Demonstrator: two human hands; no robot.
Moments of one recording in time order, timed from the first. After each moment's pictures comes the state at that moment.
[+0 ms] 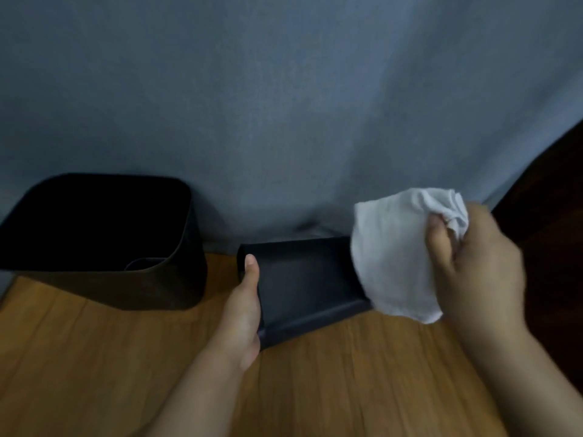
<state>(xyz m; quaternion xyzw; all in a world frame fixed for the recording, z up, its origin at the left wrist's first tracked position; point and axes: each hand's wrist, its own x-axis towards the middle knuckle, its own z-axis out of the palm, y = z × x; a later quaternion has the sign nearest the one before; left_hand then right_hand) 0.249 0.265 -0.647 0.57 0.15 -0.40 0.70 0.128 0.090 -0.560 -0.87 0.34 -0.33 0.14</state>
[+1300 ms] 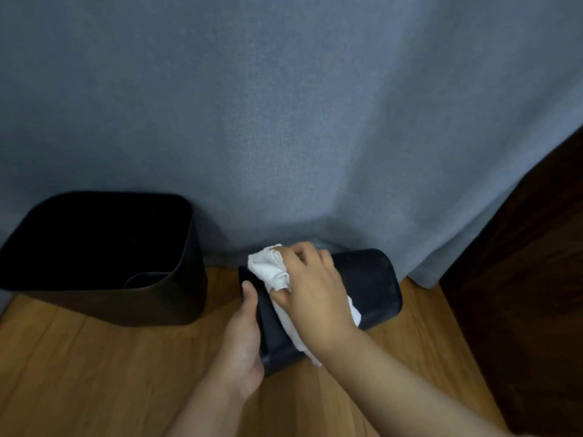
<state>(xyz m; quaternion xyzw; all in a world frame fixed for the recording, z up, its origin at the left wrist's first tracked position) 0.245 0.268 -0.654 0.50 0.19 -0.43 0.73 0.217 0.166 -0.640 -0.95 0.18 -0.17 0.17</state>
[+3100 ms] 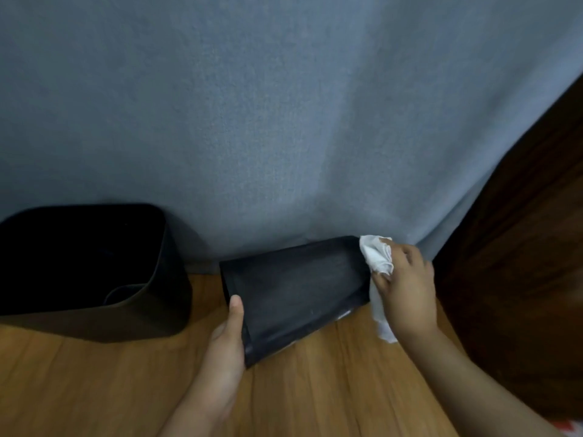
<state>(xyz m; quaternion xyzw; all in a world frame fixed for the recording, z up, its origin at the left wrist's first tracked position) 0.241 0.274 -0.673 0.60 0.05 -0.38 0.70 0.135 0.041 -0.683 -0.89 0.38 -0.23 0.13</state>
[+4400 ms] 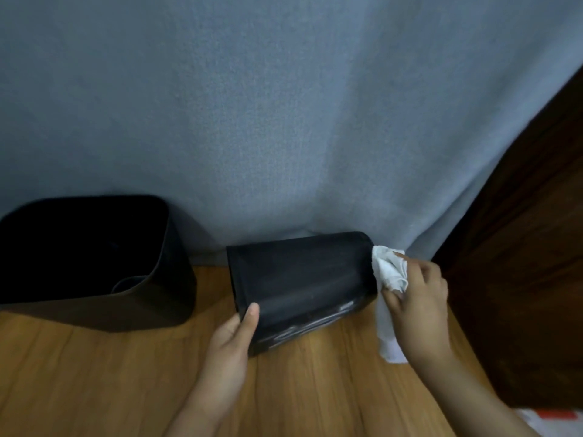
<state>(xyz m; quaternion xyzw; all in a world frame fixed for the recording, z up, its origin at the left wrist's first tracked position) 0.229 0.290 -0.664 0.65 -0.01 -0.37 0.66 0.102 0.067 -0.685 -0.87 0.39 -0.23 0.17</state>
